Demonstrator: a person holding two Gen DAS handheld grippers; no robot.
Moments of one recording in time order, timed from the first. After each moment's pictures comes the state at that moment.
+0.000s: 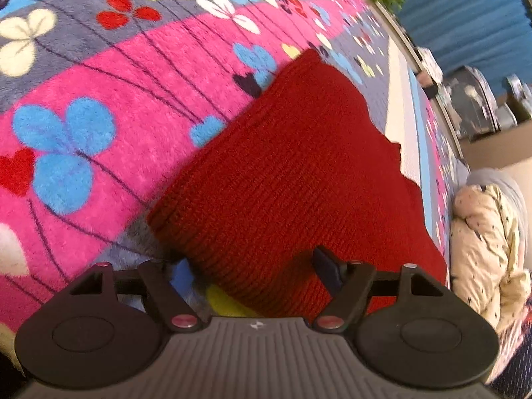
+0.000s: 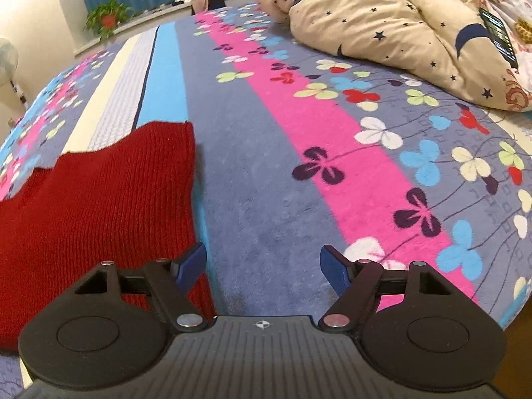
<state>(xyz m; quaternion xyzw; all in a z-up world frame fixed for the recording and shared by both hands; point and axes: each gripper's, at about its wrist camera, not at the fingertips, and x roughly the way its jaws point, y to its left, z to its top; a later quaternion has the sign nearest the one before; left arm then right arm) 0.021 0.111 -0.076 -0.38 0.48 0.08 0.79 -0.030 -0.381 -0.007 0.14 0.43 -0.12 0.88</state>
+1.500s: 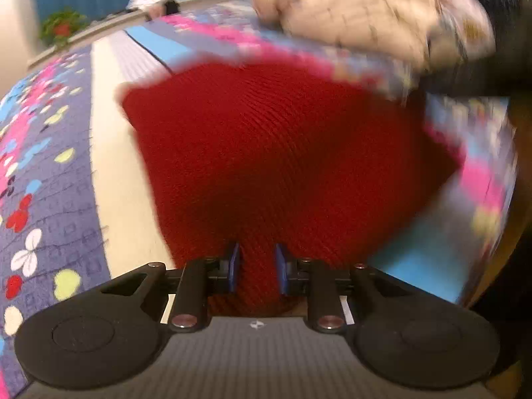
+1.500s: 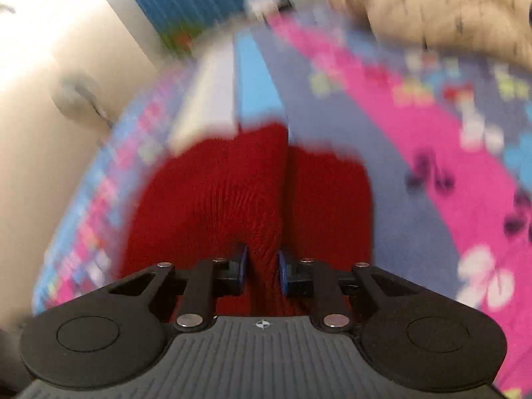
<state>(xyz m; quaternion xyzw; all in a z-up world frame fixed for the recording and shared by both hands) 0.040 -0.199 -0.062 0.18 0.41 -0.25 0.86 -0.016 -0.386 0.010 0.24 0.36 0.06 0.90</state>
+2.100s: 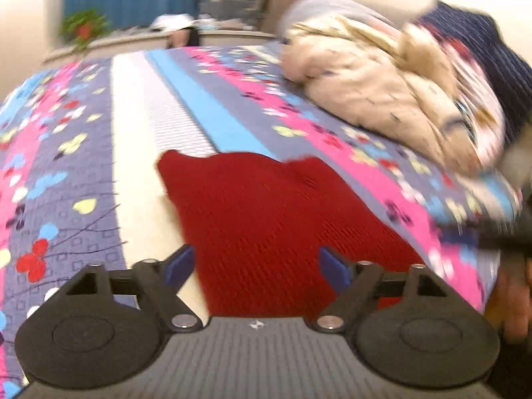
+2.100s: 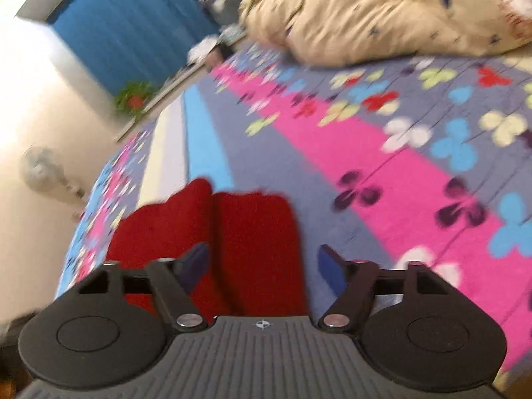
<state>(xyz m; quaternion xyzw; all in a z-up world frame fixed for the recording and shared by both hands) 0.128 -0.147 0.011 0.02 0.38 -0.24 0.89 -0.009 -0.435 0.000 0.32 0.35 -0.04 0.88</state>
